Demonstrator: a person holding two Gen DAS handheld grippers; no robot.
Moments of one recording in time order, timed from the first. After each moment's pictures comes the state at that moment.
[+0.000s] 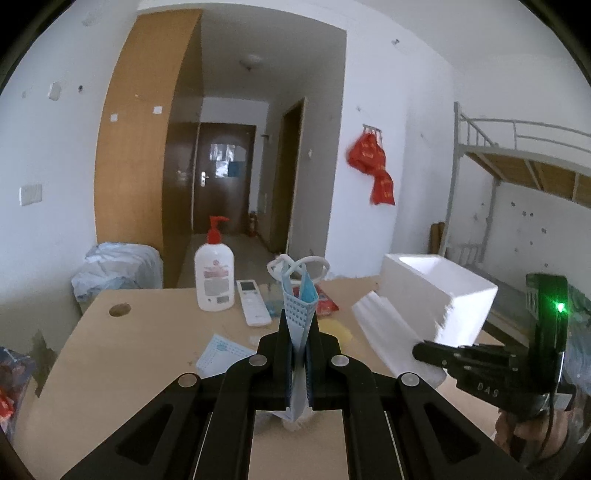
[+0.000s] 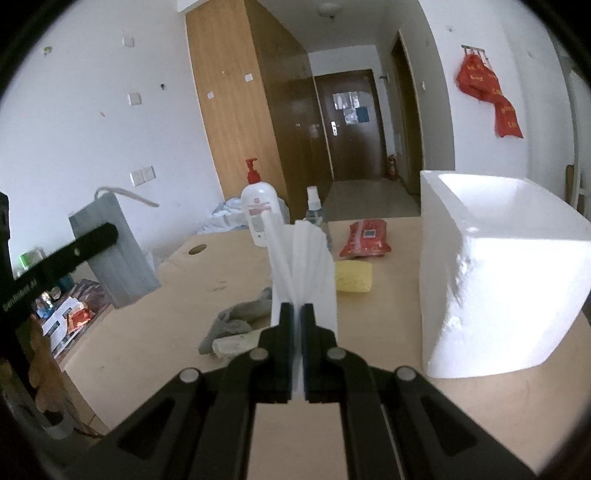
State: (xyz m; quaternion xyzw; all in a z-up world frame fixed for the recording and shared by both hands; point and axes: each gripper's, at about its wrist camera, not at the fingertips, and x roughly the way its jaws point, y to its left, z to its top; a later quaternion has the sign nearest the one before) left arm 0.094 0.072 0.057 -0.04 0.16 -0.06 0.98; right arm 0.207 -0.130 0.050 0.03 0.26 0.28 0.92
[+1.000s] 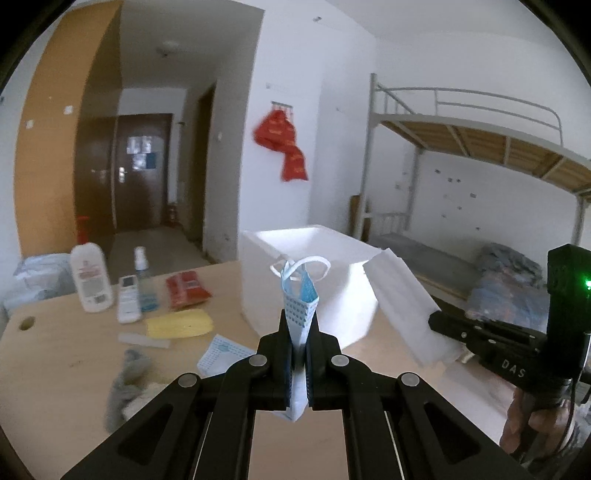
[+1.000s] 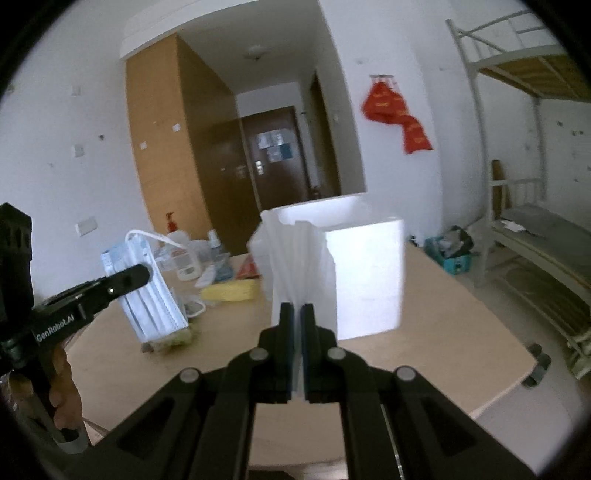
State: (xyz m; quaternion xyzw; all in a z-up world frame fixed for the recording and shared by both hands) left arm 0.101 -0.072 0.054 -0.01 0.18 -0.22 0.96; right arm 0.127 -0.264 0.068 0.08 0.20 0.13 0.97
